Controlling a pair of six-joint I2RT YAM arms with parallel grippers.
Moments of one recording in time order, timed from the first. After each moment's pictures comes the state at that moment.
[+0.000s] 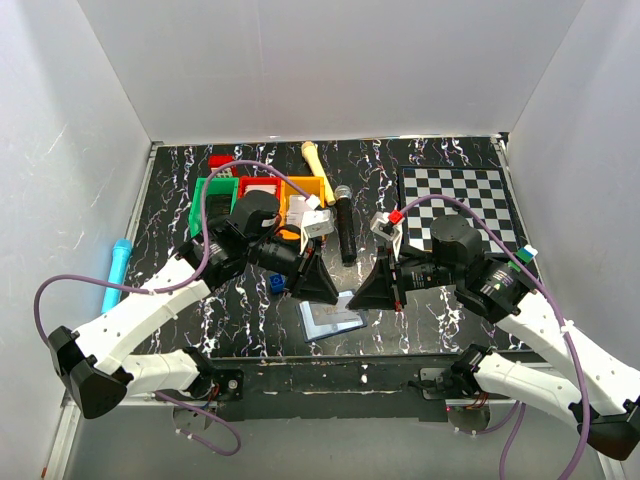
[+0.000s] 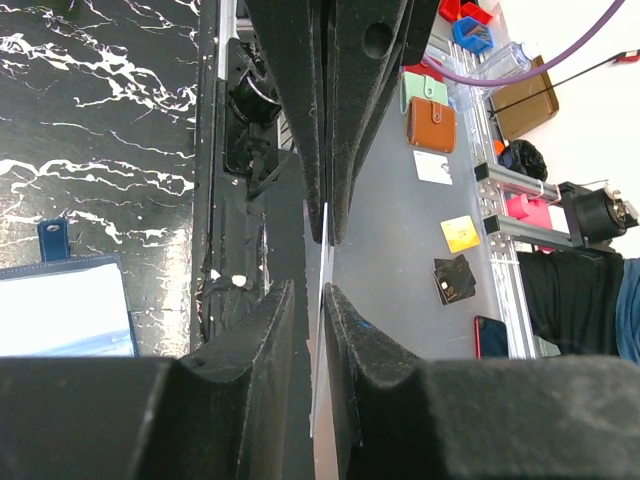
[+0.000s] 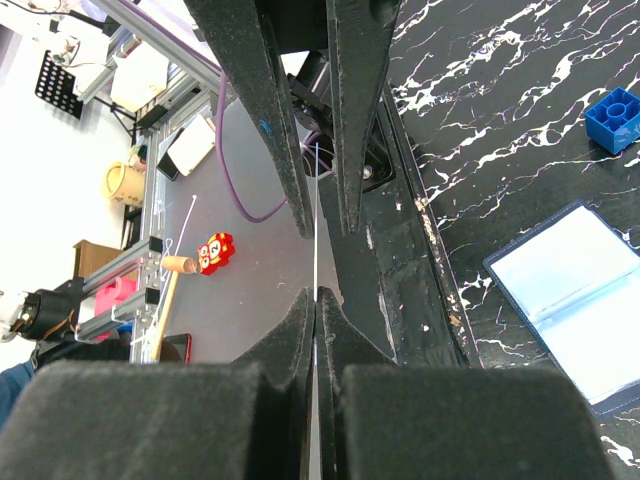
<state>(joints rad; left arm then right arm) -0.80 1.16 1.17 -0.53 0.96 -0.11 0.81 0.85 0.95 -0.43 -0.81 0.40</state>
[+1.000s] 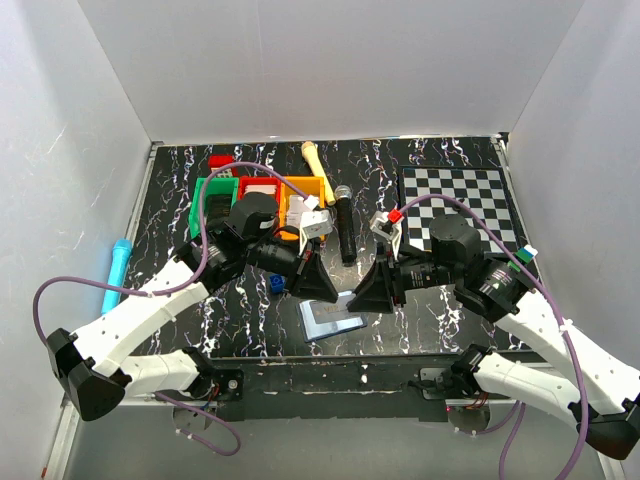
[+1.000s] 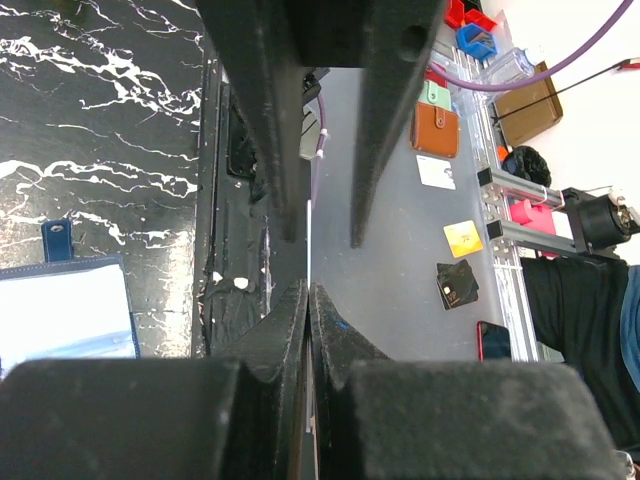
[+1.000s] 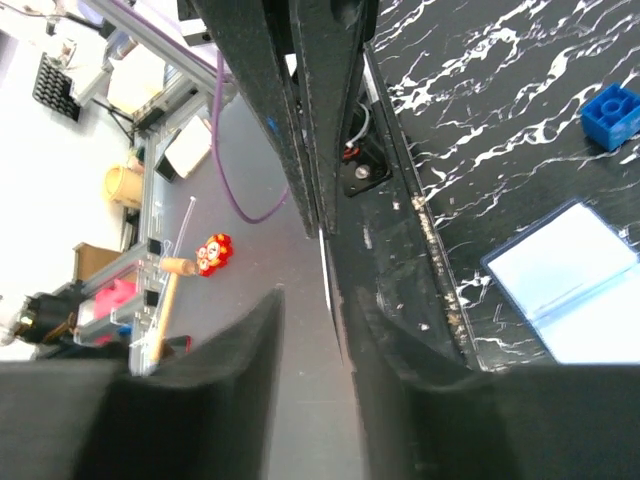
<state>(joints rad) -0.80 1.15 1.16 -0.51 0.94 -0.12 0.81 0.86 0.95 -0.44 -0.80 0.40</state>
